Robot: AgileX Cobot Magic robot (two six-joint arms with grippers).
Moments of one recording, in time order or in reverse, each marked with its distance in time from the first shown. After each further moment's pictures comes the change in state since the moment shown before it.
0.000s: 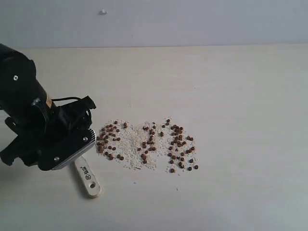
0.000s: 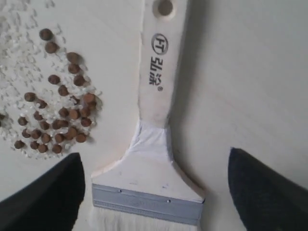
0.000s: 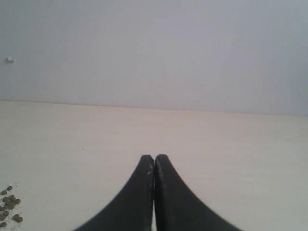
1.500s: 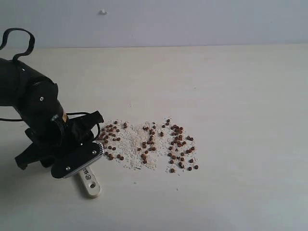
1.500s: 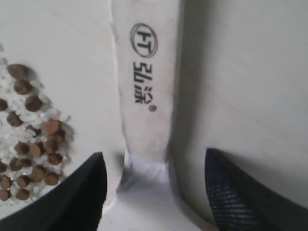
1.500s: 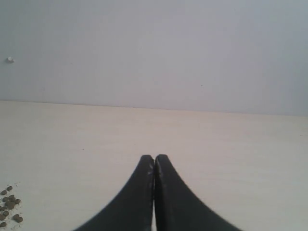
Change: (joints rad) left arm 0.000 0.172 -0.004 0.059 -0.125 0.004; right arm 0.000 0.000 0.000 0.000 0.000 0.000
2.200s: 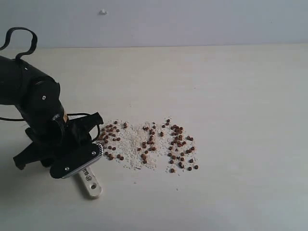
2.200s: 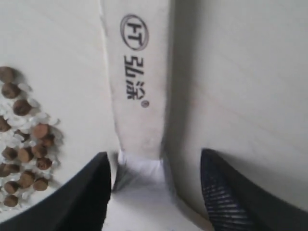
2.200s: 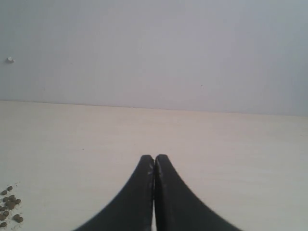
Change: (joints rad) left arm 0.000 0.014 -0.010 0.004 0.049 0.002; right arm 0.000 0.000 0.000 0.000 0.000 0.000
